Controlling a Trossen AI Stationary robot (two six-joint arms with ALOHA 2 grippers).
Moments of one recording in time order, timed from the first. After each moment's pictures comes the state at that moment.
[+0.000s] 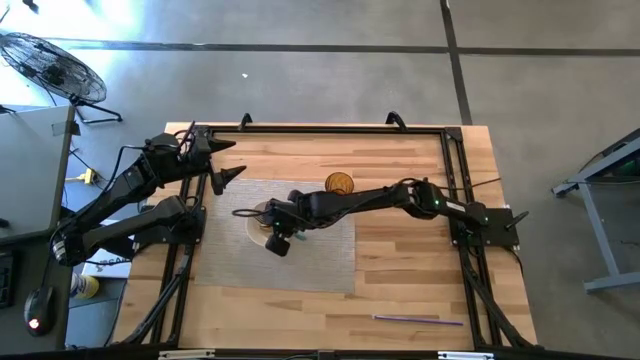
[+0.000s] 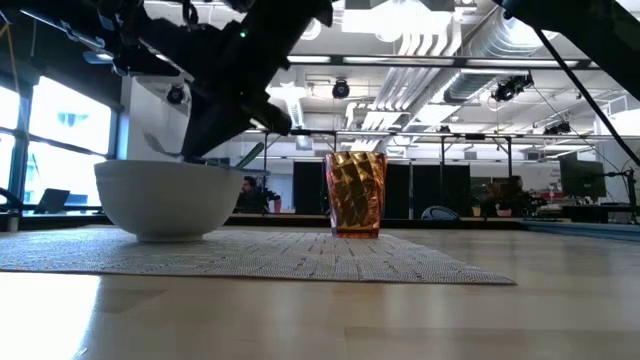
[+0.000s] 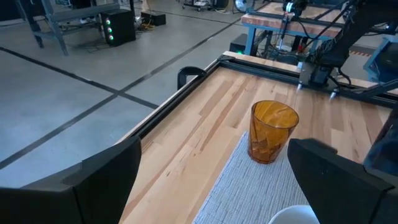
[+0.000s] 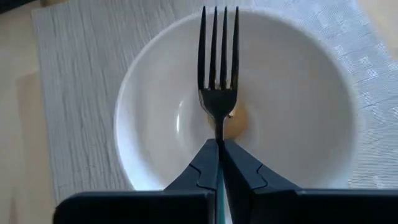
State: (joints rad) left arm 0.63 0.41 0.61 -0.42 0.17 0.01; right arm 0.07 2.40 2.19 -0.71 0.14 0.44
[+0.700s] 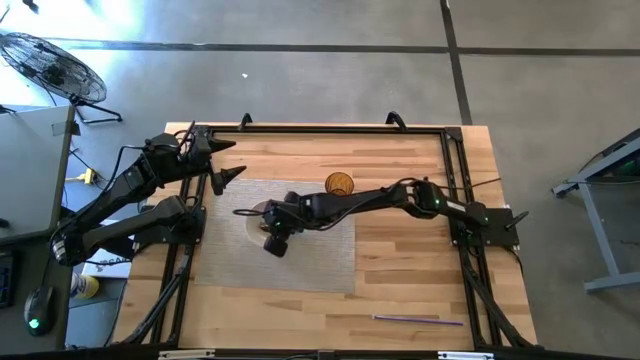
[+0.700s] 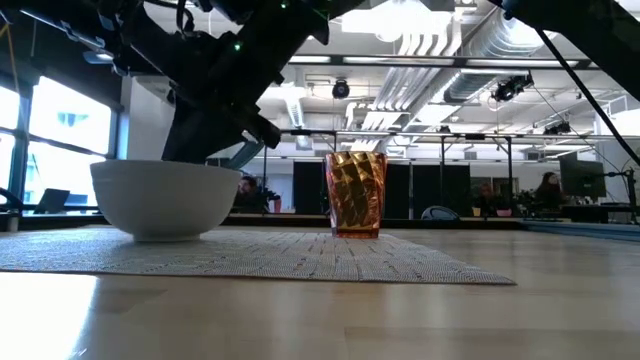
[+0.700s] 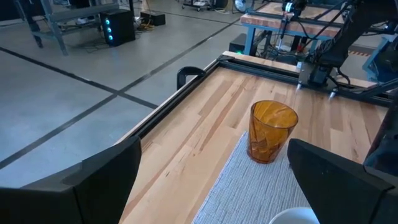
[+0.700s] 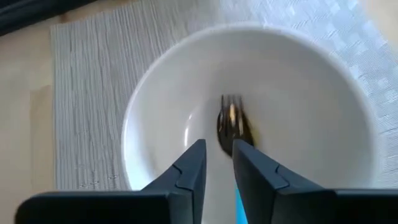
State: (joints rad) left arm 0.63 0.41 0.61 -0.42 0.17 0.01; right arm 0.07 2.39 2.11 -0.56 0.11 0.41
